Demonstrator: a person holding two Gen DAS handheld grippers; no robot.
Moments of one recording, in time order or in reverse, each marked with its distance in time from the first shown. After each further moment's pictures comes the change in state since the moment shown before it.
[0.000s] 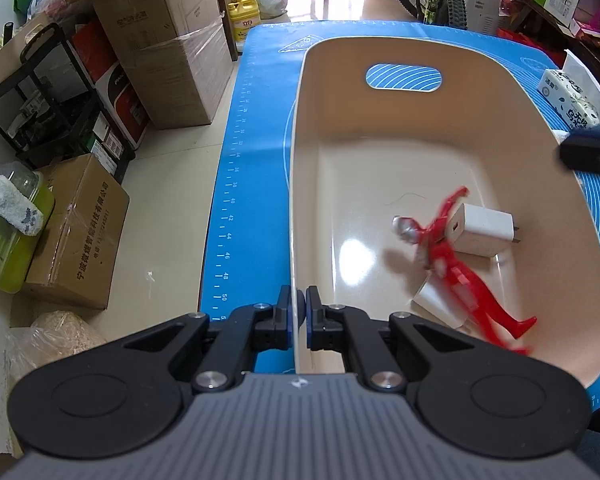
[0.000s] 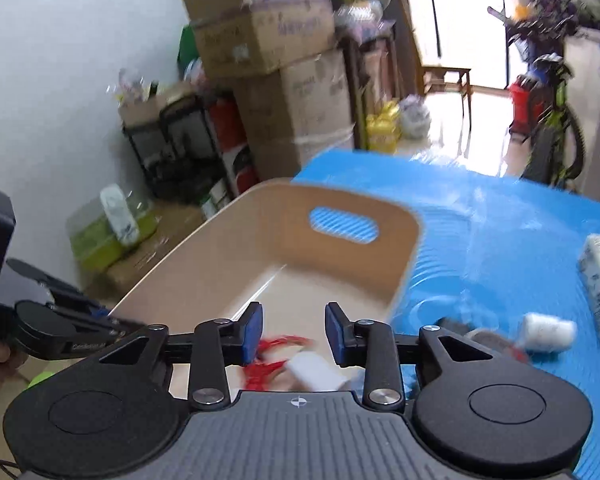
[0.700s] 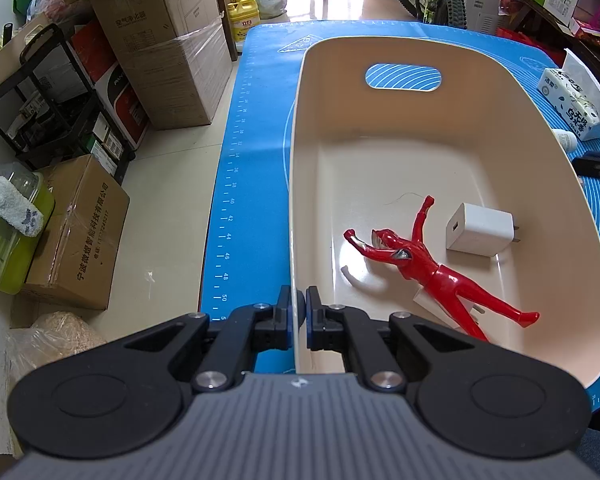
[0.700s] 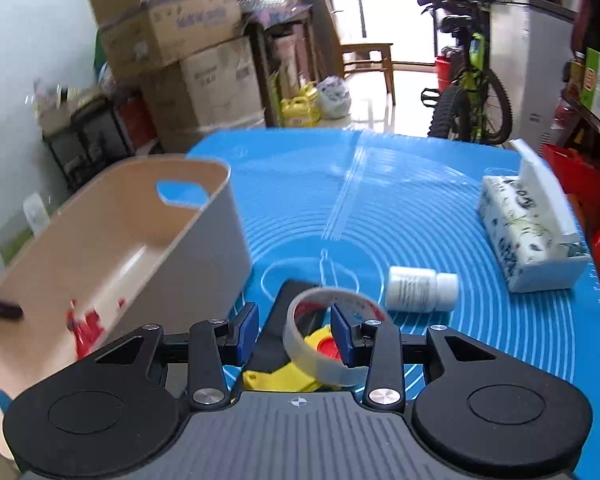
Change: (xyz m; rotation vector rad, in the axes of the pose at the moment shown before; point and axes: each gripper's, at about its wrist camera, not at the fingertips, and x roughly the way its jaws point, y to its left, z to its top) left arm 0.000 0.000 0.002 0.004 0.001 -0.001; right arm 0.030 -0.102 -0.040 0.067 0.075 -0.161
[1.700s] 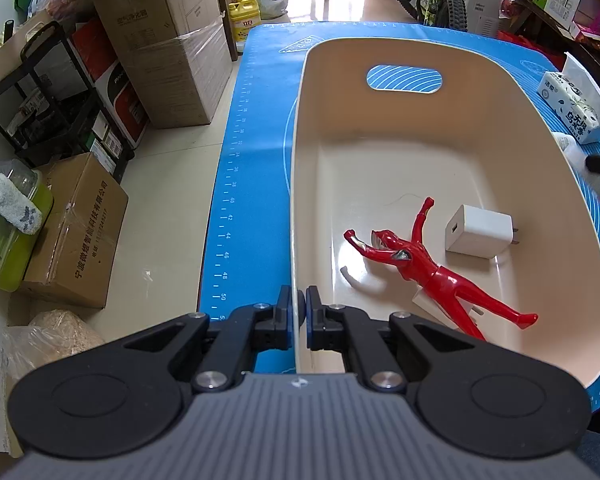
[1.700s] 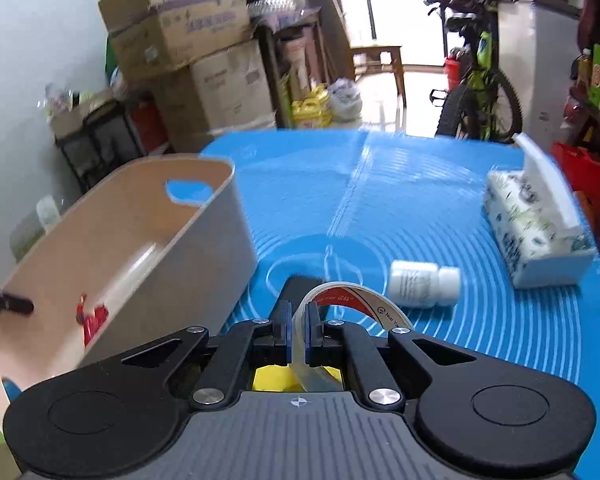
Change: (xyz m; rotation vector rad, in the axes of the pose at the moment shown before) left arm 0.001 0.002 -0.003 -0.011 -0.005 -0.007; right arm -0.025 -0.011 0.000 0.041 -0.060 0.045
